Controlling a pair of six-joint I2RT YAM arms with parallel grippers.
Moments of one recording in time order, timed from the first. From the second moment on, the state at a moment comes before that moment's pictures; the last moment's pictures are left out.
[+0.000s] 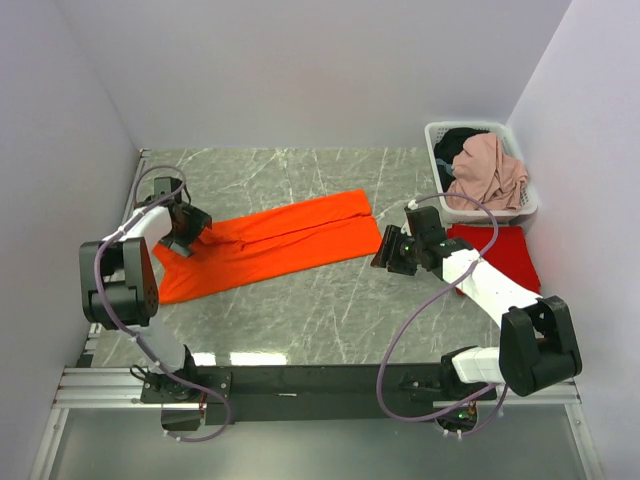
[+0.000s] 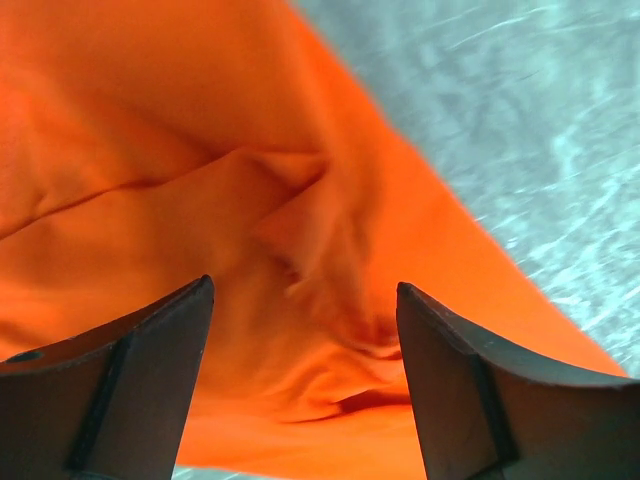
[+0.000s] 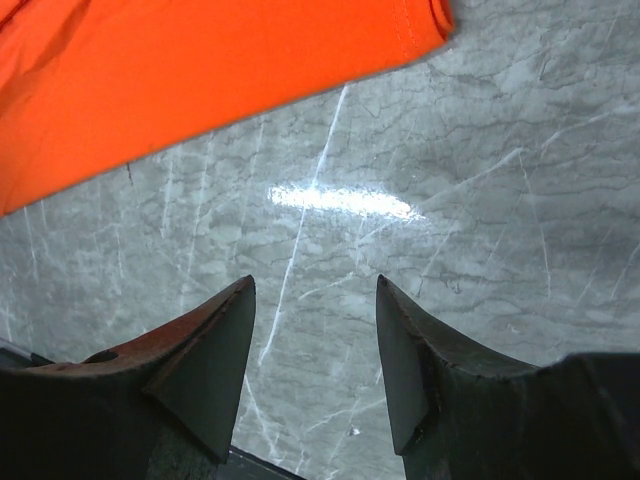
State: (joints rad) left arm 0.11 1.70 1.10 -0.51 -0.05 -0.98; right arm 0.31 1.31 0.77 -0.38 -0.21 0.56
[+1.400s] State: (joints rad) left arm 0.04 1.50 1.12 -0.58 -0.19 -0.82; right arm 0.45 1.70 1.18 -0.39 -0.15 0.40
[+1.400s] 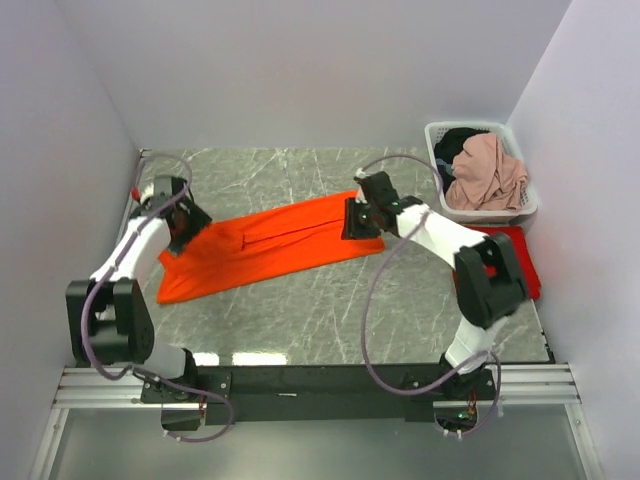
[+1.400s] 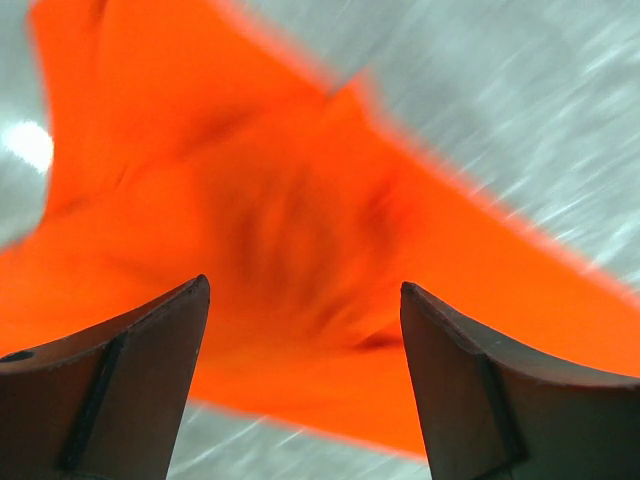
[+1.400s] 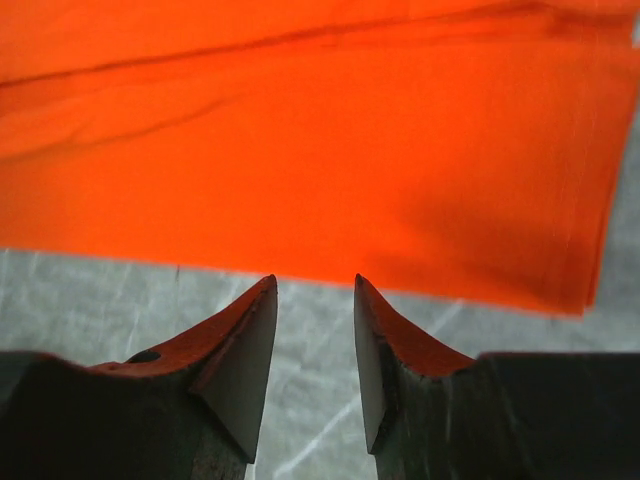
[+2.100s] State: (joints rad) left arm 0.02 1.76 1.09 -0.66 -0.21 -0.78; right arm 0.60 2.05 1.46 -0.55 0.12 0.32
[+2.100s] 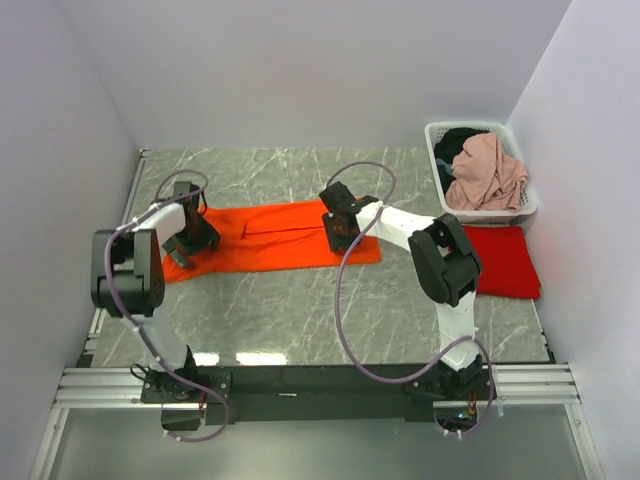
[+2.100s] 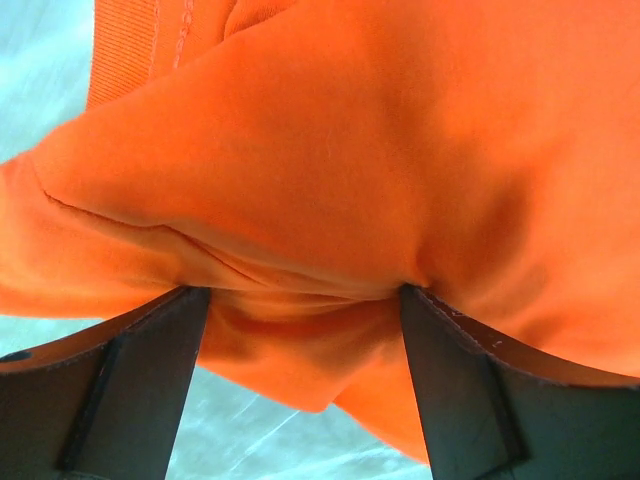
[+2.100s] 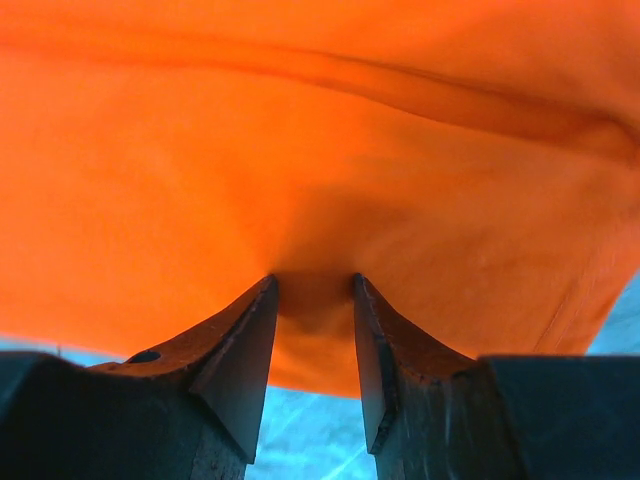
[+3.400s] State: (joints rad) left arm -0.17 2.05 1.68 -0.55 -0.22 -0.60; right arm 0.84 1.70 1.18 -0.77 -0.13 0.23
